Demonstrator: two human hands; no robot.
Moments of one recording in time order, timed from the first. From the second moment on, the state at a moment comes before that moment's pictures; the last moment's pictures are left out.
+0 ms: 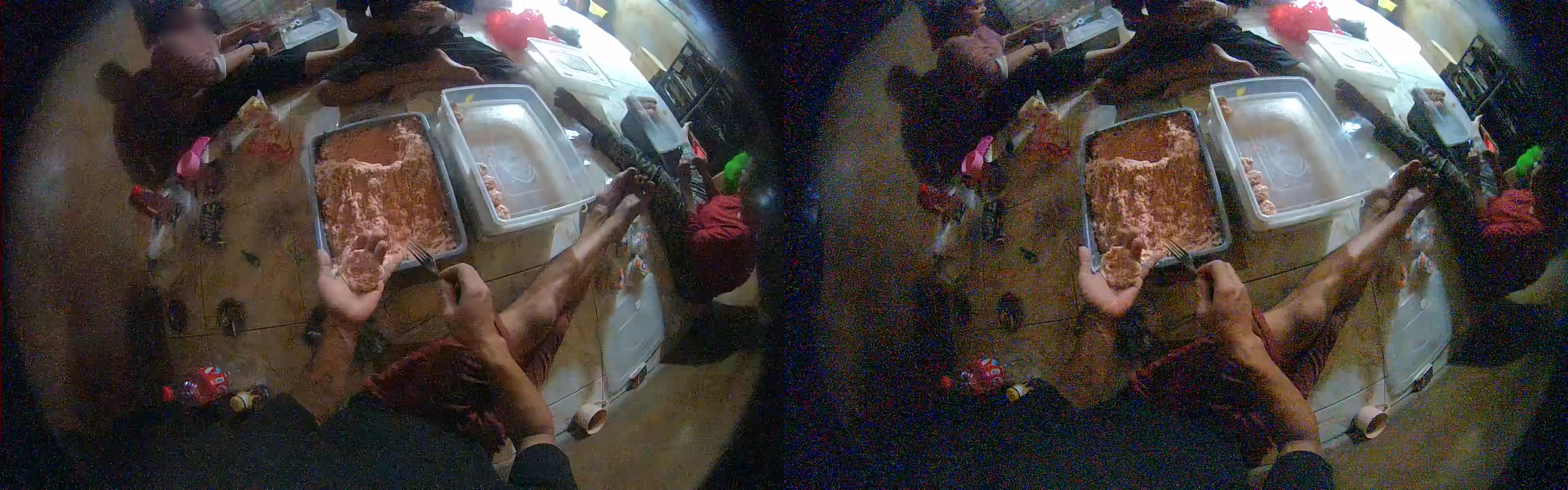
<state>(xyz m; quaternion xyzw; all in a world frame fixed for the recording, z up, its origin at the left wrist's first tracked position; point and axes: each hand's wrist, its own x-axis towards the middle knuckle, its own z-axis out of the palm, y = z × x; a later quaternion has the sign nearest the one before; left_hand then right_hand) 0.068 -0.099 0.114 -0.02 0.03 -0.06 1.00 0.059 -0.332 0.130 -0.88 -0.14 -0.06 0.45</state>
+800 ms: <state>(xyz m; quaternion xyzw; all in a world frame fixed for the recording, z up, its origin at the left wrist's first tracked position) 0.066 -0.098 0.077 0.76 -0.21 -0.10 0.61 0.082 -0.309 0.159 -0.76 -0.15 -0.01 0.63</state>
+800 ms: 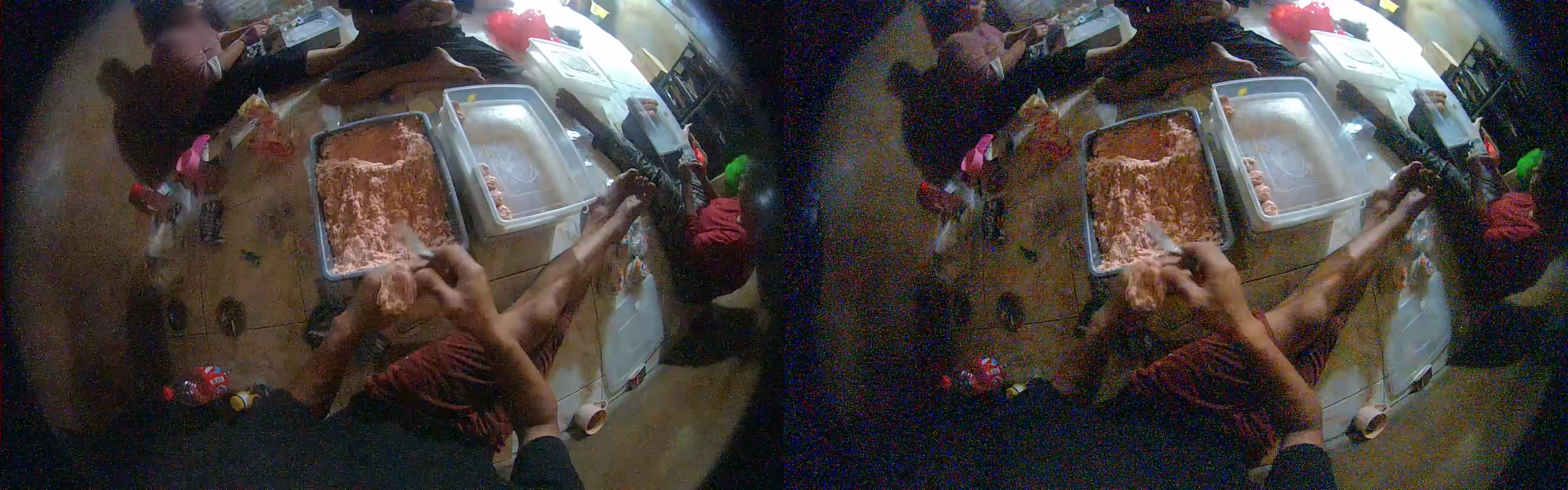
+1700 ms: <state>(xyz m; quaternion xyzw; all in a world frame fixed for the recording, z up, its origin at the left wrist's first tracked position) 0.072 -0.081 0.094 0.74 -0.01 0.07 0.67 0.087 -0.336 0.128 -0.74 -0.06 0.12 0.66</state>
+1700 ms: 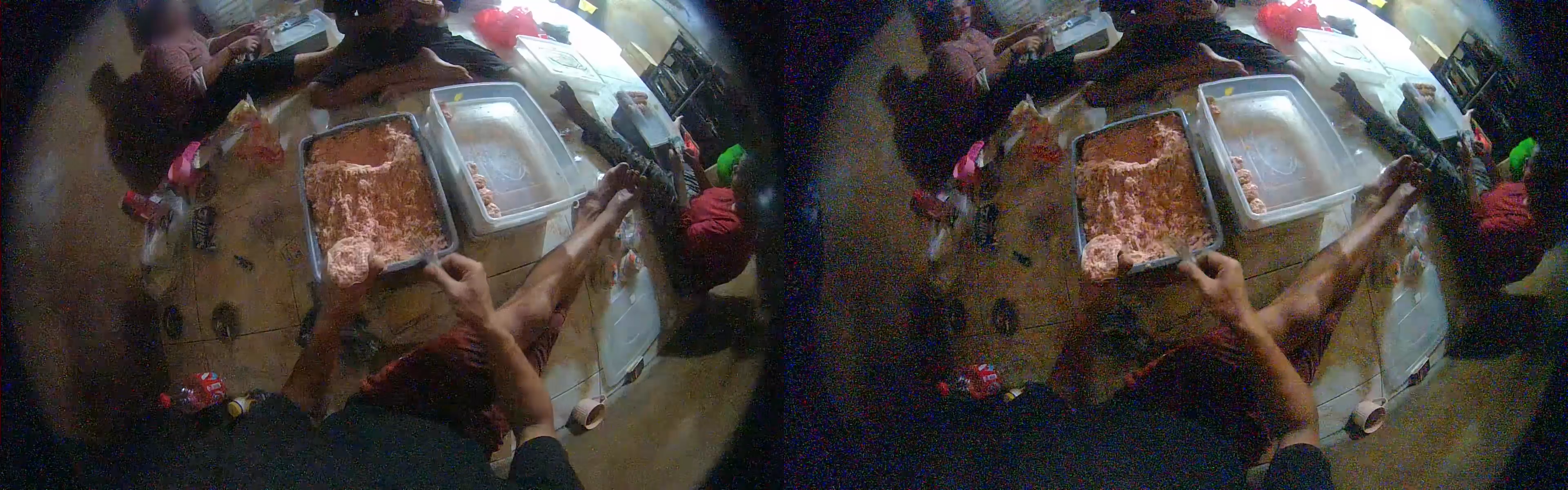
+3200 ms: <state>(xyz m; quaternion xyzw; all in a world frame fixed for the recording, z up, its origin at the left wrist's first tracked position) 0.083 -0.072 0.035 0.63 0.05 -0.12 0.76 0.032 -0.322 0.108 -0.71 -0.04 0.11 0.69</state>
